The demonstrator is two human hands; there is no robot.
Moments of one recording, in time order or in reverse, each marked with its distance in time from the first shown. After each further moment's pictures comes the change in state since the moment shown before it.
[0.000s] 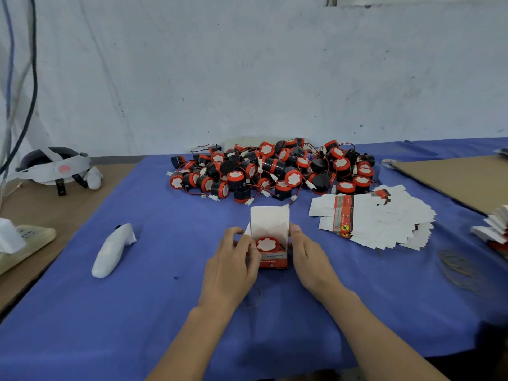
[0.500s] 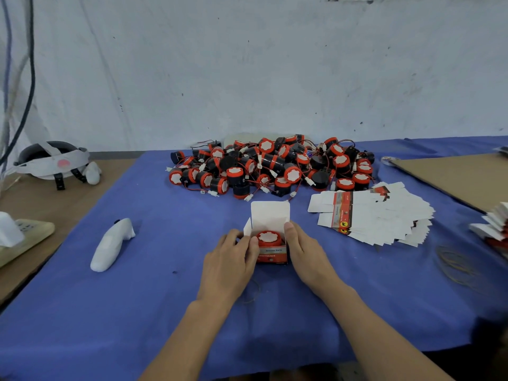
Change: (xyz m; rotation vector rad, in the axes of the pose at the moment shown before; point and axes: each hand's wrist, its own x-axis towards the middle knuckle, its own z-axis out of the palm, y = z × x) left_hand -0.001 0.003 0.000 0.121 0.011 0.027; right_hand -0.001 -0.004 0.000 0.021 -0.023 -0.056
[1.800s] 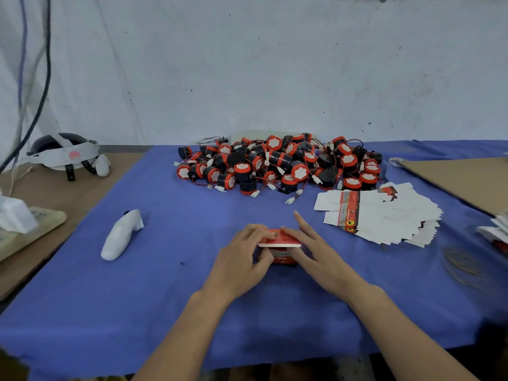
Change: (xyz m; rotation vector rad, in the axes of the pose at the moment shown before) left_hand -0.003 -0.012 0.002 -0.445 -0.217 0.067; right_hand -0.009 0.013 -0.023 -0.274 -0.226 -0.201
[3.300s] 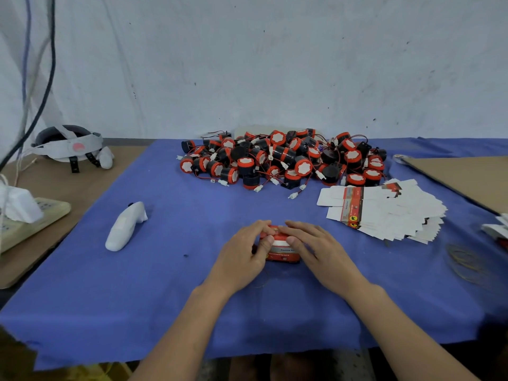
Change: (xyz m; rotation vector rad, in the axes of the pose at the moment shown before) left_hand -0.005 -0.001 -0.001 -0.170 -0.046 -0.105; right_hand -0.007 -0.006 0.003 -0.237 0.117 -0.107
